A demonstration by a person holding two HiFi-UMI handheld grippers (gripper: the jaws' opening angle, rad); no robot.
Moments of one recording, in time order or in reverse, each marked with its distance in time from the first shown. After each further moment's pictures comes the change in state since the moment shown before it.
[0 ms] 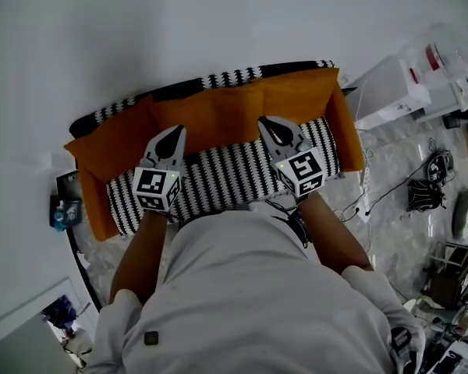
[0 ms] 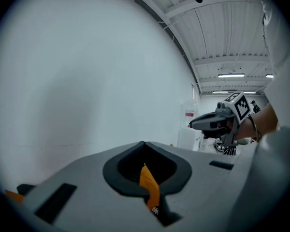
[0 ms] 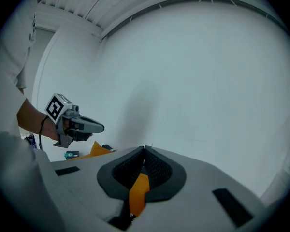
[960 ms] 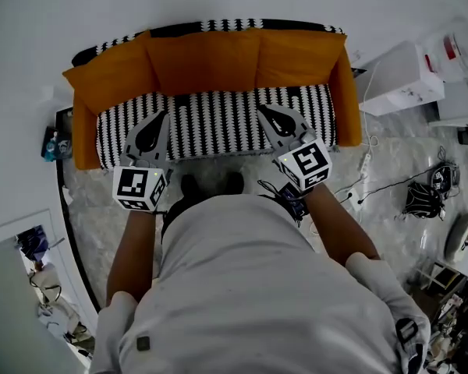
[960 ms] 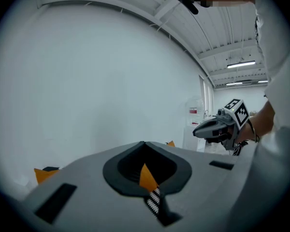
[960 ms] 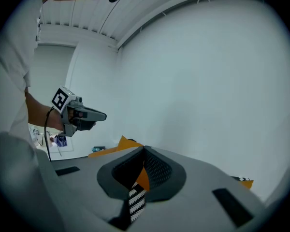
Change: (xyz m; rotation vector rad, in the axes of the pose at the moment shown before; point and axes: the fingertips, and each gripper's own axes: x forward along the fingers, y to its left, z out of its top) left arm -0.114 -0.187 -0.017 0.024 0.005 0.215; right arm -0.181 0.034 -0.072 -0.017 -0.026 0.238
